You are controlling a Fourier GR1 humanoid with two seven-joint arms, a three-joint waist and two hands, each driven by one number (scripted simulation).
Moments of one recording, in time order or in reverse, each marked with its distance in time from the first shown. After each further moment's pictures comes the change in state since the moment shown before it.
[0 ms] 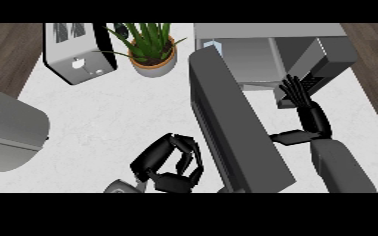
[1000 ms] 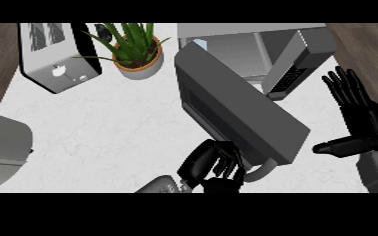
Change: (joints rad) left arm -0.330 0.012 -0.518 0.310 0.375 0.601 -0.024; right arm 0.248 -0.156 -0.030 -0.582 -0.265 0.234 0.289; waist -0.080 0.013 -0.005
